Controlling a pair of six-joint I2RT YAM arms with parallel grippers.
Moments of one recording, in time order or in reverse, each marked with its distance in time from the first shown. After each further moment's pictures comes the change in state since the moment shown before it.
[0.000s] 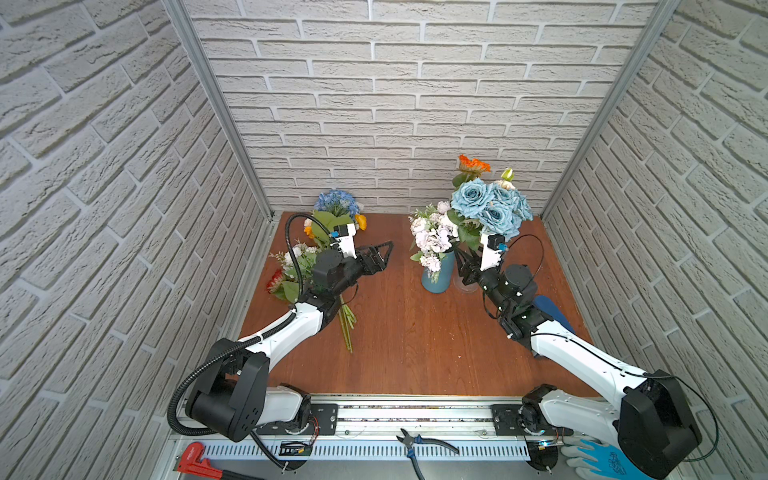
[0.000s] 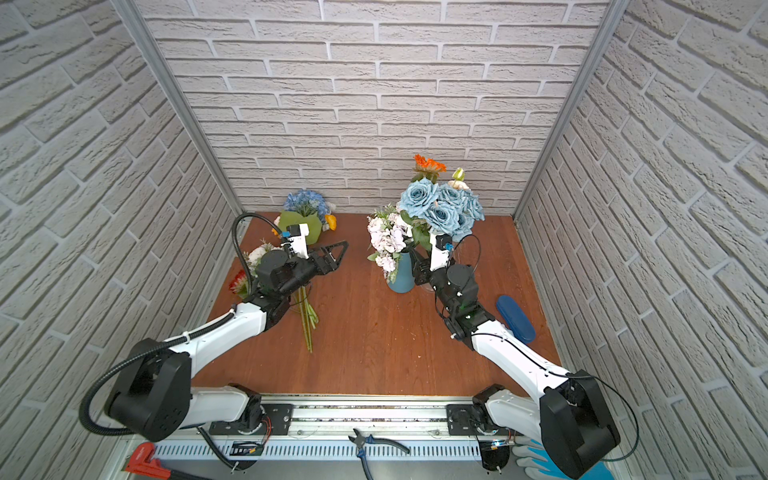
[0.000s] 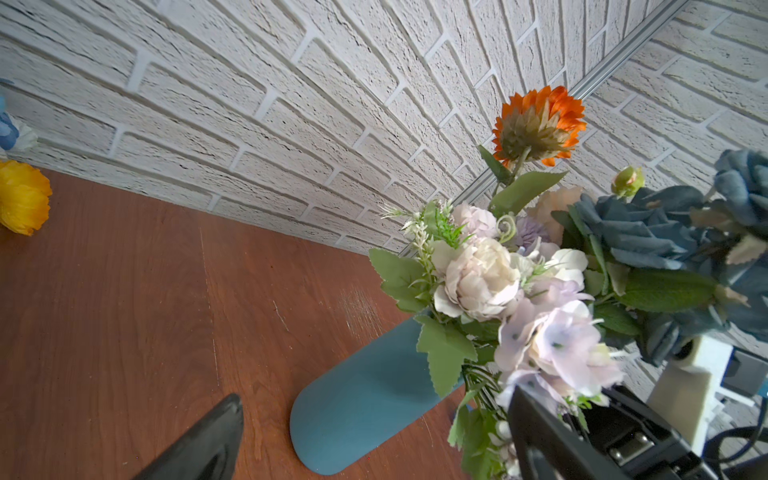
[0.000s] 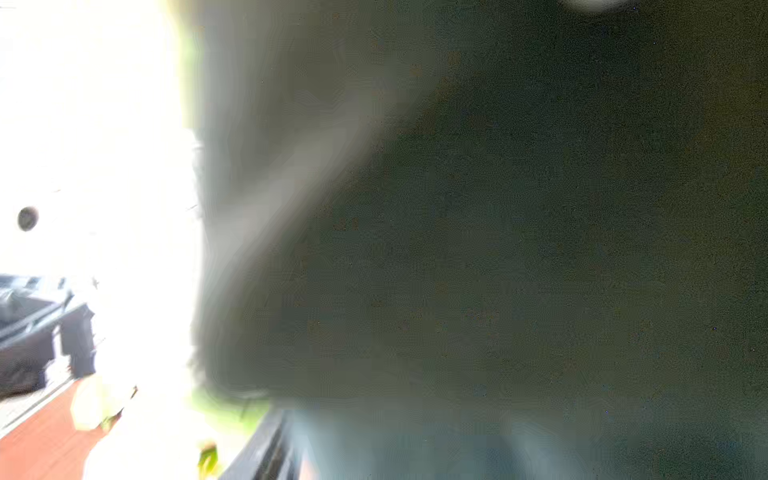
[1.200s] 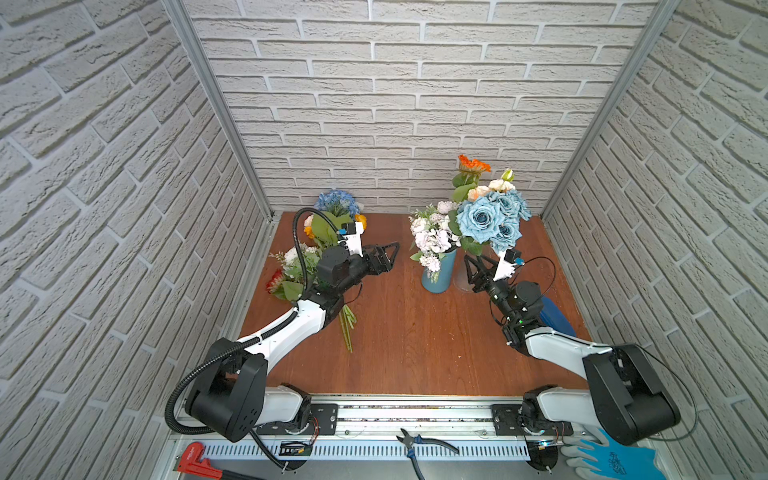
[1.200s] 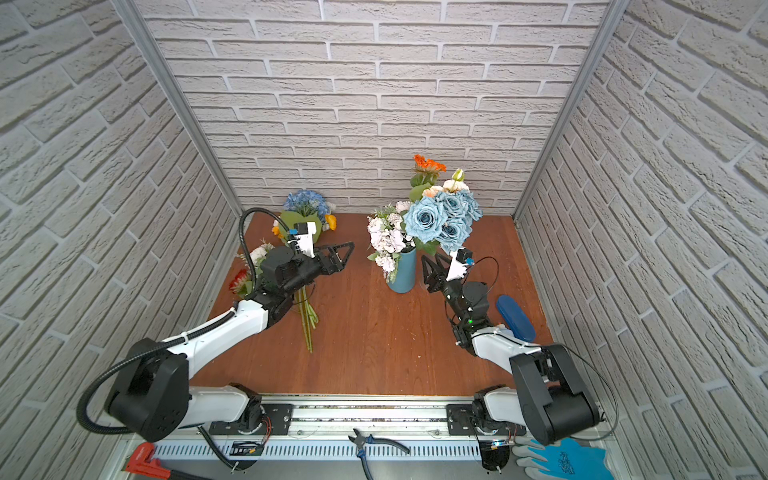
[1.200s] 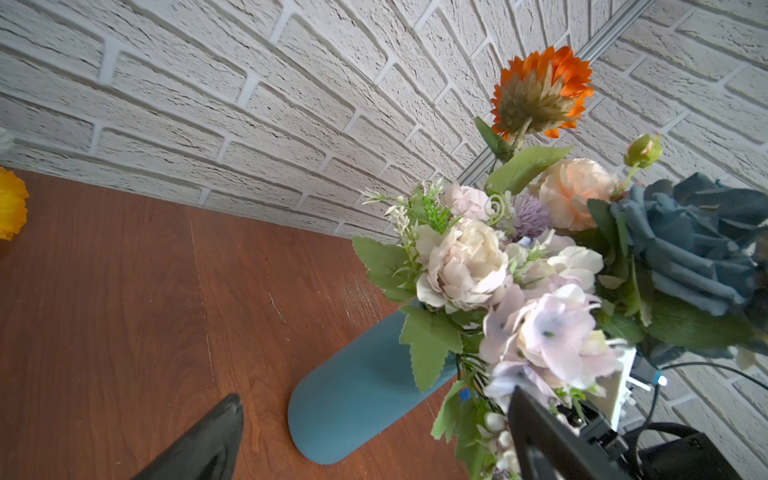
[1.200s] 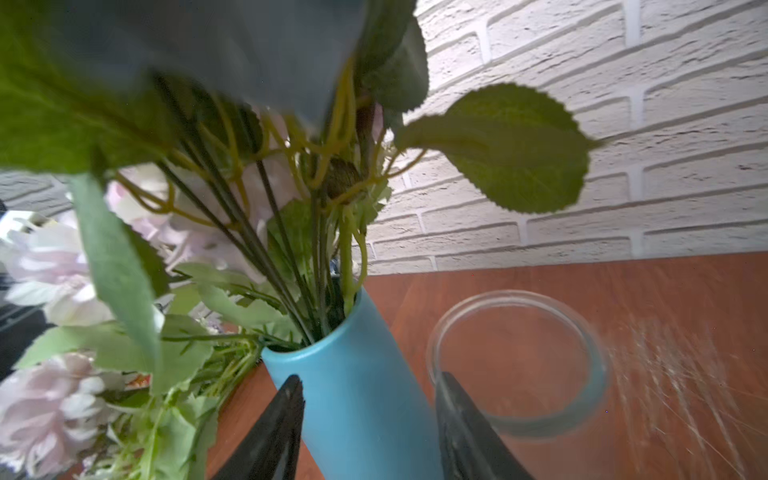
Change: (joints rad) left arm -0.046 0.004 0.060 -0.099 -0.016 0.059; right arm -0.199 0.218 -0.208 0.567 -0.233 0.244
